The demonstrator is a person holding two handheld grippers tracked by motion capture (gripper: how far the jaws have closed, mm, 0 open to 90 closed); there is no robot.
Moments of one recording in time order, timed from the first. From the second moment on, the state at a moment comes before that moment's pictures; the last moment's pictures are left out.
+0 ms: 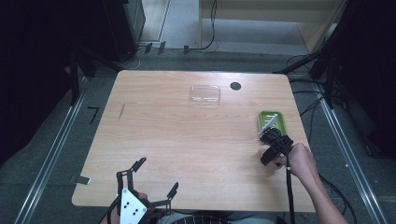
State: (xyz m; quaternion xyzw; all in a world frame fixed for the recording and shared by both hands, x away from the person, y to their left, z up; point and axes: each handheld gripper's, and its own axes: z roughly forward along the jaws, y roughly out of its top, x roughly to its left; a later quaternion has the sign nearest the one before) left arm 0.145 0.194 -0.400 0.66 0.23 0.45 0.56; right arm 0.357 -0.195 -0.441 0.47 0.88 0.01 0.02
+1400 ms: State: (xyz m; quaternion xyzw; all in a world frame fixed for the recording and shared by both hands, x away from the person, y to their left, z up) left arm 0.145 0.194 -0.400 0.66 0.23 0.45 0.56; right arm 0.365 -0.231 -0.427 0.51 0.86 0.04 0.04
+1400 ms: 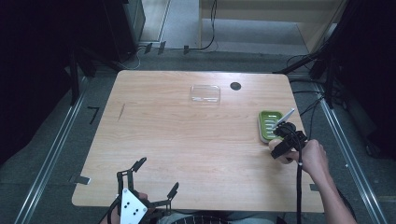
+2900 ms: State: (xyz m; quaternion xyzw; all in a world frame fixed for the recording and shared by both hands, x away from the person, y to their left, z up) left arm 0.145 0.193 -0.400 0.66 0.23 0.45 0.56; right arm 0.377 -0.245 -0.416 0.55 0.83 0.09 0.07
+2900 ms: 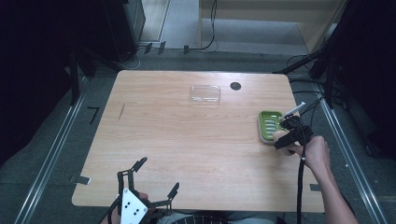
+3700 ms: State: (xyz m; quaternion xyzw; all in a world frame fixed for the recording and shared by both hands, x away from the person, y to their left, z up) left arm 0.145 0.193 -0.400 0.66 0.23 0.45 0.56; right arm 0.396 -0.240 -0.410 0.56 0.82 0.11 0.09
